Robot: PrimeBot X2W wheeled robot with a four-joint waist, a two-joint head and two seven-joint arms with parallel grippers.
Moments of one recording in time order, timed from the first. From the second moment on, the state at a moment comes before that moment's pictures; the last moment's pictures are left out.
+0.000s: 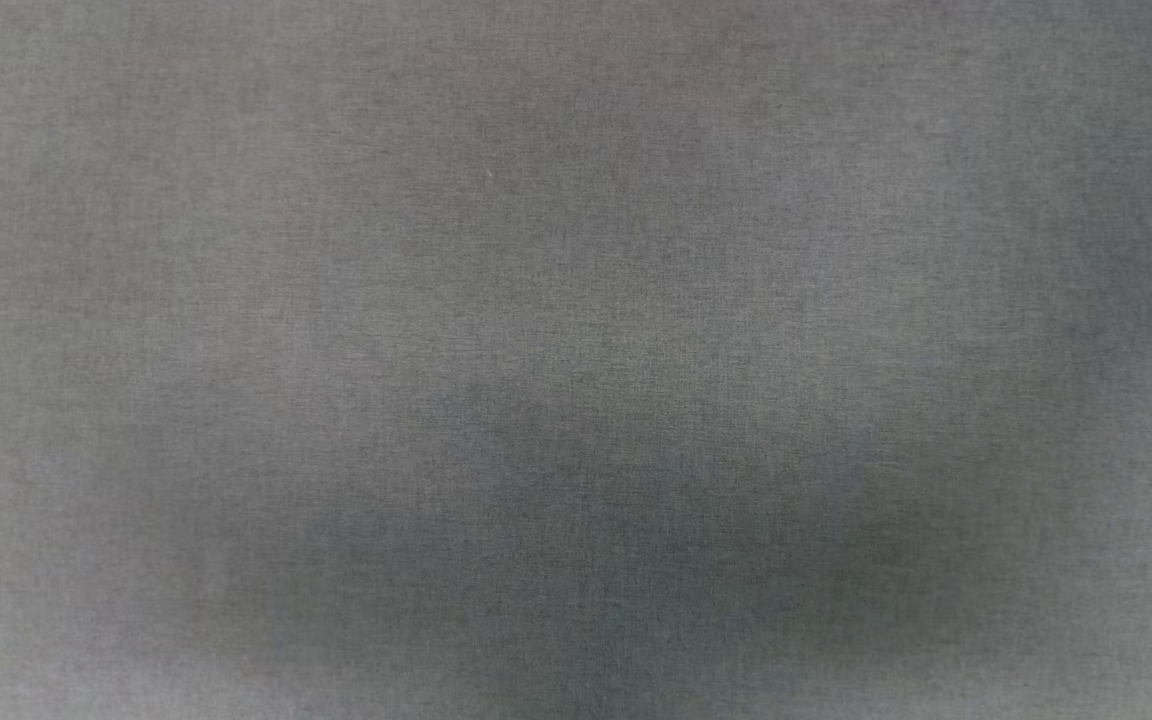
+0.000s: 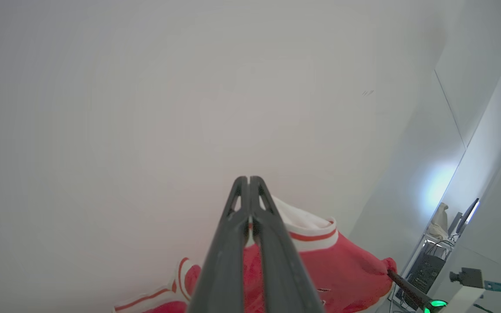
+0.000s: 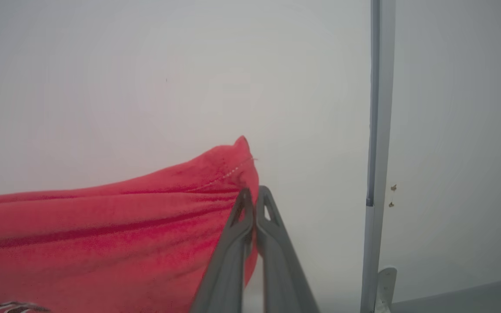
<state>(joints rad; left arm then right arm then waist) -1.61 0.55 -0.71 0.54 -1.53 -0.13 -0.24 -1.48 -0.41 -0.24 0.74 0.34 0.13 0.18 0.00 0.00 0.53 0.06</state>
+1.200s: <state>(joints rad) -0.10 0.87 -0.67 -0.38 -1.56 -0.13 -0.26 0.11 -0.44 -0.29 -0.18 0.86 0.13 0.62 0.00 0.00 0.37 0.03</state>
